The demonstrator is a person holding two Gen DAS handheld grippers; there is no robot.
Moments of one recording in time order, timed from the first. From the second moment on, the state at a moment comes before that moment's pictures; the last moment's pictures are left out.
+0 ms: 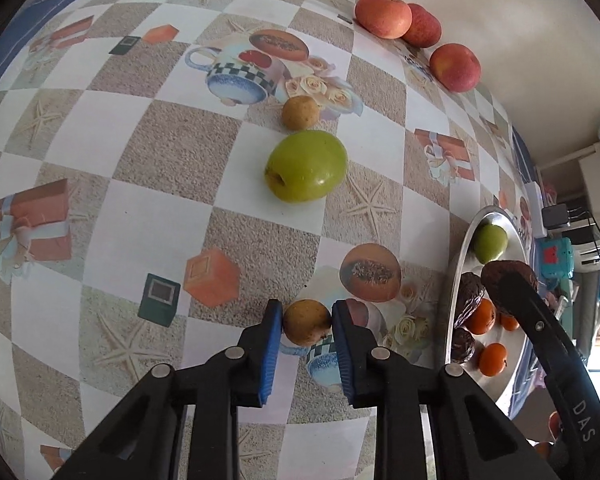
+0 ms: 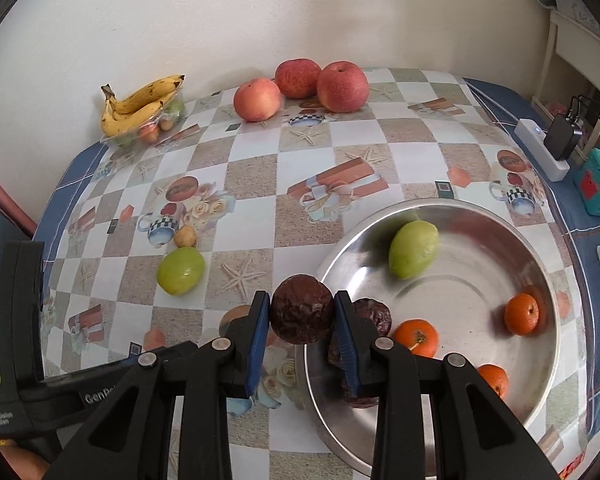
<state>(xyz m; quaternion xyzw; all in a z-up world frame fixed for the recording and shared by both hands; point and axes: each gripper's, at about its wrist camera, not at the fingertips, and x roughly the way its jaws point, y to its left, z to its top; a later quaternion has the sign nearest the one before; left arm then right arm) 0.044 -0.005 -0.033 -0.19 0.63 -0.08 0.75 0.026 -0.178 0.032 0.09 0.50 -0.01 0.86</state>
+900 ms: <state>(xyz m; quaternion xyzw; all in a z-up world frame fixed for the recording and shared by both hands) 0.006 -0.142 0.009 -0.12 0.58 -0.30 0.75 -0.005 -0.288 0.030 0.15 0.50 -0.14 0.84</state>
